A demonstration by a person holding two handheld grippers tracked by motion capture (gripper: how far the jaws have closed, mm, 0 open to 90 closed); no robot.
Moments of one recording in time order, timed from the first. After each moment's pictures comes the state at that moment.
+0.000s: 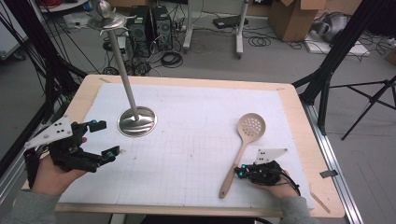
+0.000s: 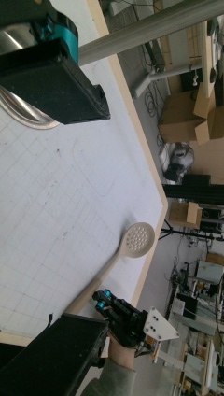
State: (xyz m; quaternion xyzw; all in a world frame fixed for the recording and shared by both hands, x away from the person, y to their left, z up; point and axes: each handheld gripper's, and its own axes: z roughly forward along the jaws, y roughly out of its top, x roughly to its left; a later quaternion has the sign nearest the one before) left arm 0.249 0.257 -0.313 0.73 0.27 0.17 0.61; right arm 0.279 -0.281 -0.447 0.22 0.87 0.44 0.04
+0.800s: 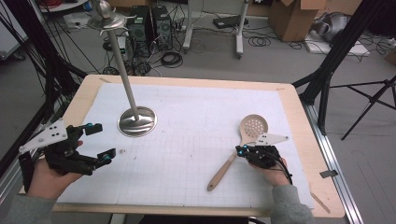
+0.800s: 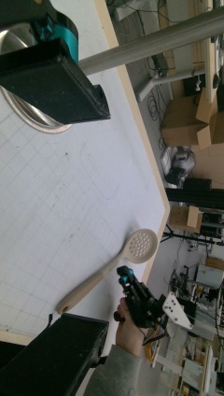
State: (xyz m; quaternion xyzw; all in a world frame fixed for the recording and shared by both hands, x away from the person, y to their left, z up) left arm 0.241 0.267 -0.319 0.73 0.28 0.17 0.60; right arm 0.319 -0.279 -0.435 0.31 0.83 0.45 0.14
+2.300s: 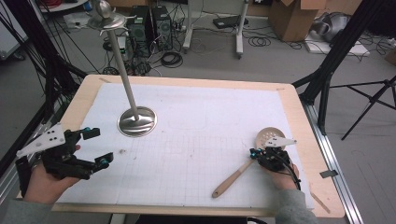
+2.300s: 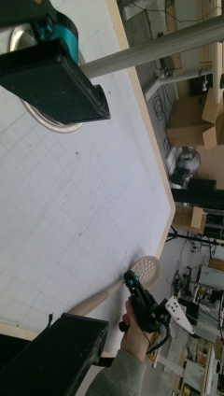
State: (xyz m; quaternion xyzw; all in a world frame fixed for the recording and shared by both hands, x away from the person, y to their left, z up) left arm 0.237 0.270 -0.324 0.73 0.28 0.16 0.60; right arm 0.303 -0.310 -0.443 0.41 0.81 0.38 0.18
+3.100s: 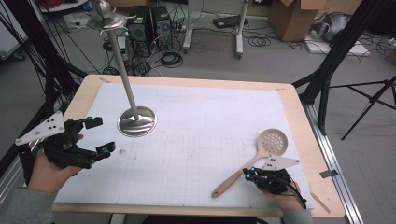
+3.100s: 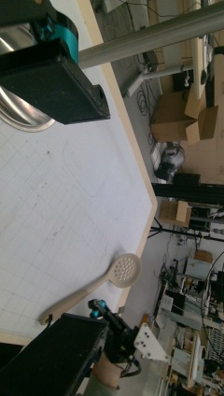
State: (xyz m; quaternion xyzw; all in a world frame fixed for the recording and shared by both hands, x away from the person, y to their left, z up) left arm 0.254 0.265 -0.305 0.71 0.27 0.16 0.63; right arm 0.239 -0.289 -0.432 0.30 0.85 0.42 0.11
